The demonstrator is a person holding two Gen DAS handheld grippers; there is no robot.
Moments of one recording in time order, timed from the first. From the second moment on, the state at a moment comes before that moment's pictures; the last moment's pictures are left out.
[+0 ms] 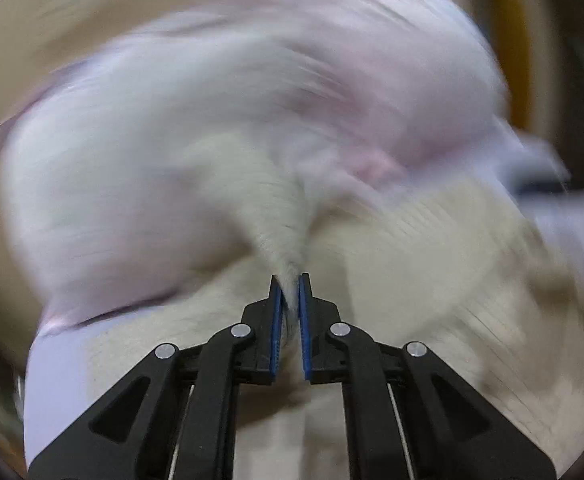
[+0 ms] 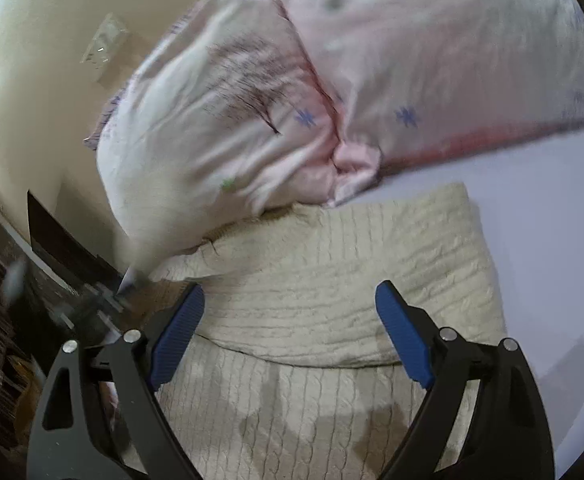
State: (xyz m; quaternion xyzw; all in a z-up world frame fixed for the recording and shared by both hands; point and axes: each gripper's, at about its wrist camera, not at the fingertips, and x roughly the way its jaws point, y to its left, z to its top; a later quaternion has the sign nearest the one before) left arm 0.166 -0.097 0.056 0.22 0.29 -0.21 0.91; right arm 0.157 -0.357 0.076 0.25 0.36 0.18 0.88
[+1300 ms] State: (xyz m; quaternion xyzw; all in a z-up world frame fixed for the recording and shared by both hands) left arm 0.061 0.139 0.021 -0.10 0.41 -0.12 0.90; right arm 0.247 -0.324 0.021 0.28 0.47 0.10 0.83
